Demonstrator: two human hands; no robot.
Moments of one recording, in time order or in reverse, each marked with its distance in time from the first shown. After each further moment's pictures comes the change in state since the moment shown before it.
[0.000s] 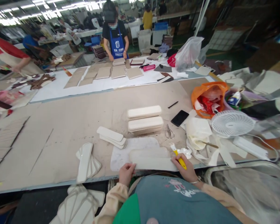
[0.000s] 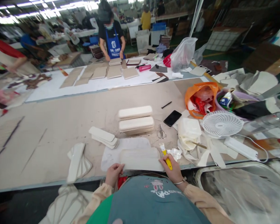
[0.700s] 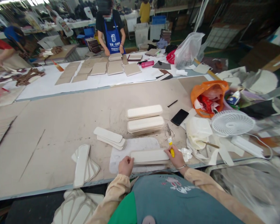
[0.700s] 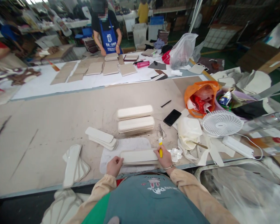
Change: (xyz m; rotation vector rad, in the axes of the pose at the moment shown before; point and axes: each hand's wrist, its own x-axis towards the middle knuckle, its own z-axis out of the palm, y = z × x) left_hand 0.056 0.005 -0.007 0.679 0.043 0.150; right_hand 0.056 0.017 0.039 -0.340 0.094 -0.036
